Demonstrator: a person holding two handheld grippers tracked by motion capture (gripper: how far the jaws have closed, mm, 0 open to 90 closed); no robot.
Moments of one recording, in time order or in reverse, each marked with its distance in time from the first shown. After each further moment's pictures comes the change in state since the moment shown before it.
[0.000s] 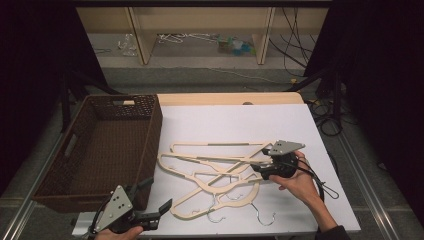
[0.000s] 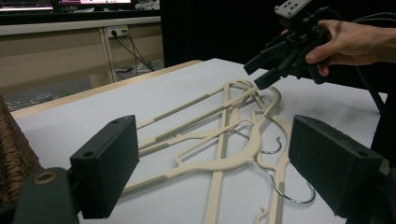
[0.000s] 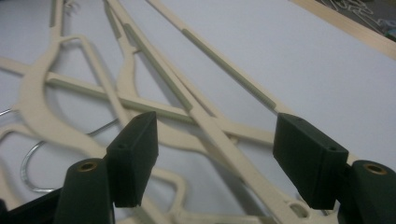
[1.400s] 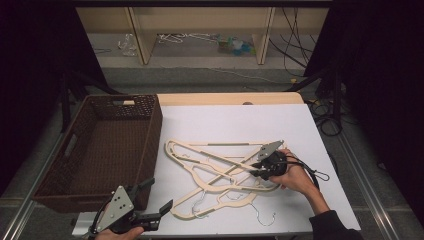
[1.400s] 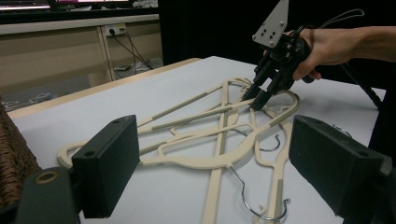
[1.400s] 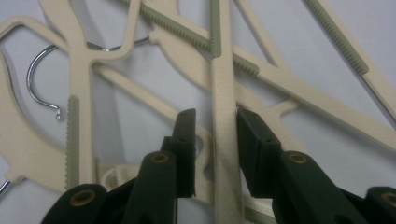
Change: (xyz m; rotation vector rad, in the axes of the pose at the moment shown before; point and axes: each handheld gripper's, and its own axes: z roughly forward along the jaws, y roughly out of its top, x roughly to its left) left arm -0.002 0.001 -0.001 0.025 0.002 0.012; right arm -0.007 -0.005 0.035 0.257 0.212 -0.188
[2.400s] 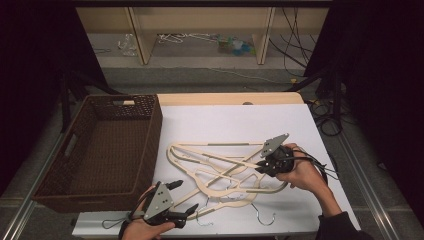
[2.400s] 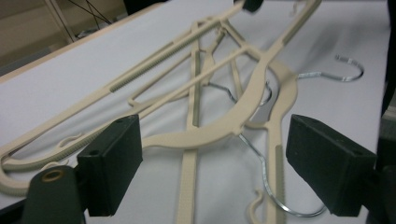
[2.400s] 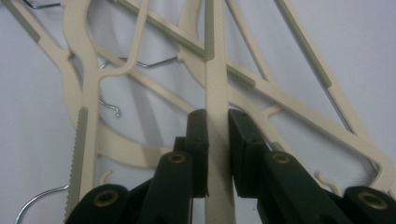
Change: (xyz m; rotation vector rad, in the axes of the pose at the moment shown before) left arm -0.023 -0.022 0.073 0.251 -0.104 0.134; right arm 0.017 0.030 -0.054 0.058 -0.025 -0.038
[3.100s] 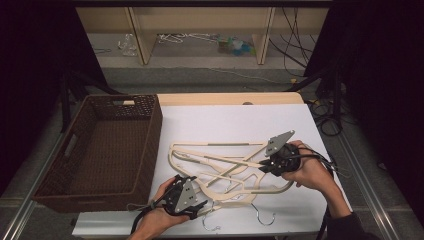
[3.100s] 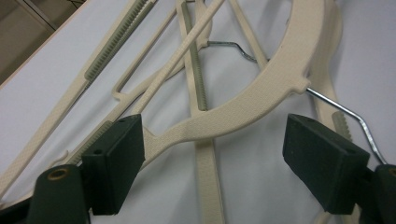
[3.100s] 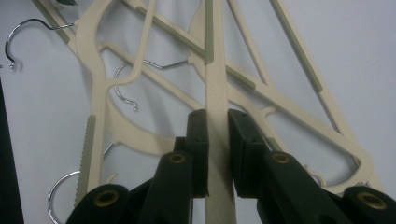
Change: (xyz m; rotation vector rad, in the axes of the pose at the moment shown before) left arm 0.003 -0.001 0.050 0.187 -0.007 0.268; right arm 0.002 0.005 -0.023 0.004 0.010 -0.030
